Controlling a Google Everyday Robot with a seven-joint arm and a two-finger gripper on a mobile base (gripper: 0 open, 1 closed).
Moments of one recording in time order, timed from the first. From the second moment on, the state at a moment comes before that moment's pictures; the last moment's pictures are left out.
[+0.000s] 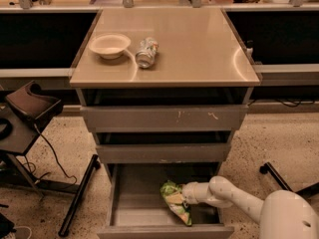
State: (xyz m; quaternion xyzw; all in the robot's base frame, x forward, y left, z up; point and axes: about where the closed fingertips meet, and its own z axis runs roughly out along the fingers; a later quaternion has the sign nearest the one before) arm 0.571 -0.066 0.209 -0.37 0.80 0.35 0.31
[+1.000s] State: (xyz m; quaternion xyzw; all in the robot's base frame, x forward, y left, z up) arm 0.582 -0.076 0.172 -0.35 0.81 0.34 0.34
